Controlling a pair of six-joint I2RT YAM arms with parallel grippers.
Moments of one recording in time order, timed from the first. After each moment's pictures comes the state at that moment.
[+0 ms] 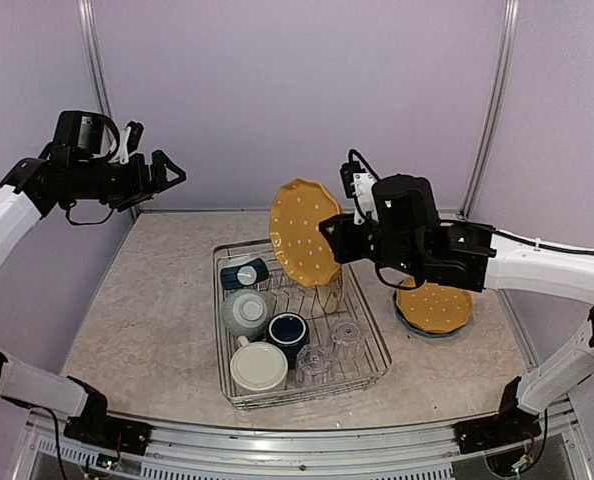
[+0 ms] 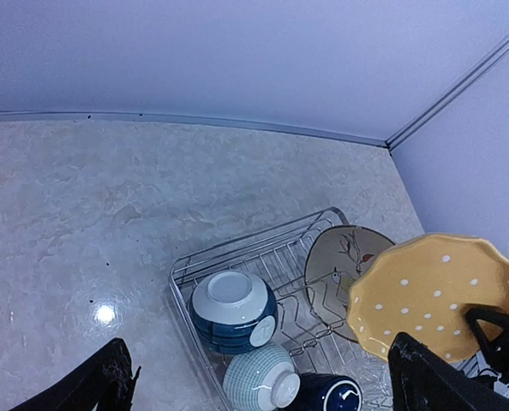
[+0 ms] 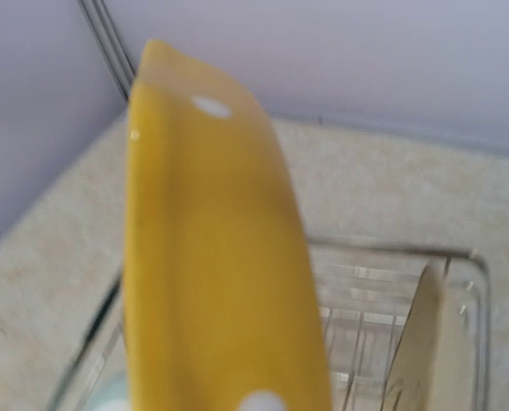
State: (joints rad) left arm -0.33 1.25 1.51 -0.77 0.21 -0.40; right arm 1.03 1.44 1.22 -0.12 0.39 0.39
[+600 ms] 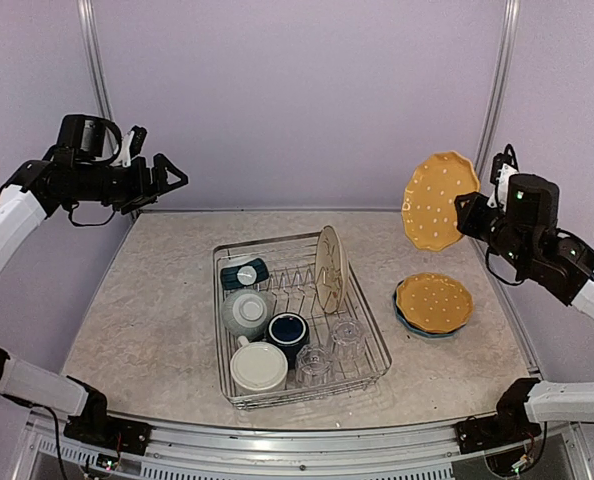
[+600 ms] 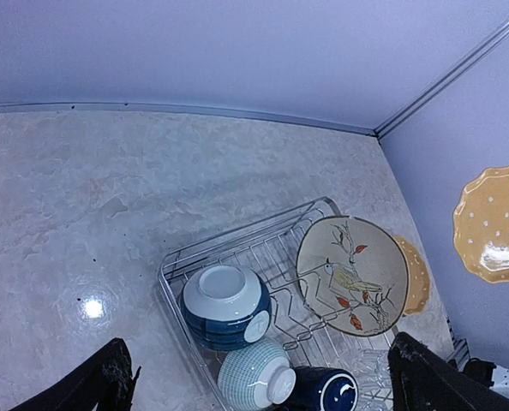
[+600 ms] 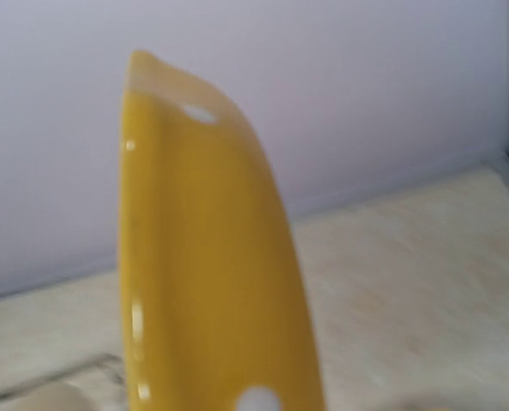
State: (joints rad) left arm -0.28 1.27 1.48 -0.75 0.31 -0.39; right arm 0.63 0.91 0.98 -0.27 0.50 0.47
